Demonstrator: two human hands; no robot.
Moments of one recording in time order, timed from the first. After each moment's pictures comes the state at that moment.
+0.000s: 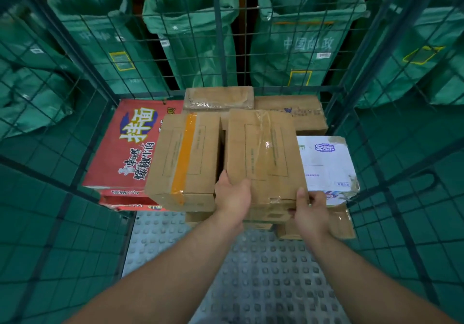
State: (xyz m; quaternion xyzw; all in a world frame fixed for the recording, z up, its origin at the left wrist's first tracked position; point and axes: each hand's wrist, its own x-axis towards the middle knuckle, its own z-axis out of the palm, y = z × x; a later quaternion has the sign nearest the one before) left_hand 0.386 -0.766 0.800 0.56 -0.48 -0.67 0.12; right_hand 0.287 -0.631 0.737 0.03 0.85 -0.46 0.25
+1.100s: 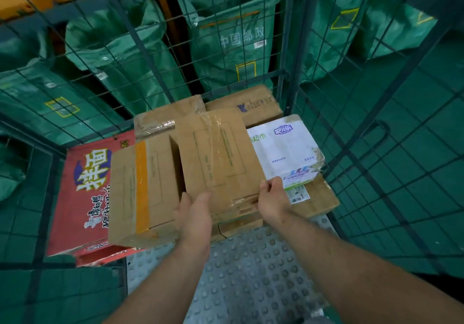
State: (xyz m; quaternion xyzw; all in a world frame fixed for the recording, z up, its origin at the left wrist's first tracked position) left_hand 0.391 -0.775 0.768 0.57 -0.51 -0.63 0.12; right_hand 0.272 -0.652 0.730 0.05 0.84 -0.47 0.27
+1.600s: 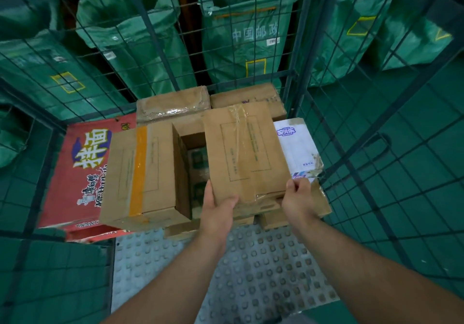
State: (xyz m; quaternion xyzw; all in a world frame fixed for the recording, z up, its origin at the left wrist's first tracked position) left_hand 0.369 -0.714 0.774 0.50 -0.52 -0.69 0.07; right_hand 0.243 -0.592 0.731 0.08 0.84 -0.49 0.22
